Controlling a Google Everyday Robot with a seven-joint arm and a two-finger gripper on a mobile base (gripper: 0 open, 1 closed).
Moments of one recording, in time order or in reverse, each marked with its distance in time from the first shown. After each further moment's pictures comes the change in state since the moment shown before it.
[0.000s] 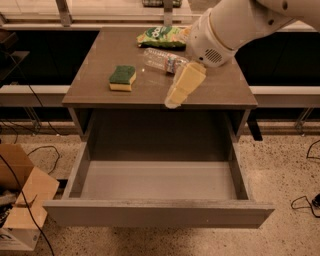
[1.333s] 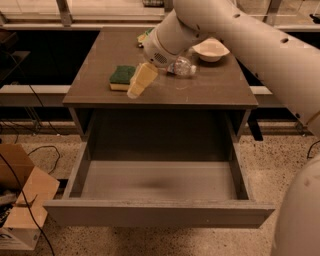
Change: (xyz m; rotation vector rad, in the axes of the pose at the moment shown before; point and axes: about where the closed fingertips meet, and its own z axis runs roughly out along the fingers) arm -0.035 -0.064 0.142 -0.029 -0.047 0.048
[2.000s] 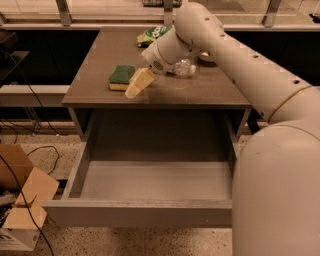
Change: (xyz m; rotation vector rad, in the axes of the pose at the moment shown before) arm 0.027 -0.039 0.069 -0.044 -0.096 0.101
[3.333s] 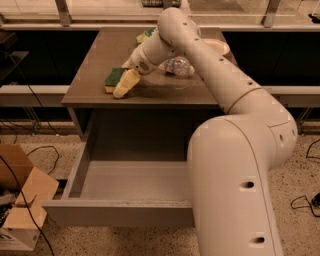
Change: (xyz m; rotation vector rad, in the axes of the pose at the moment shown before) arm -0.013 -0.010 0.067 -0.133 -0.021 0.004
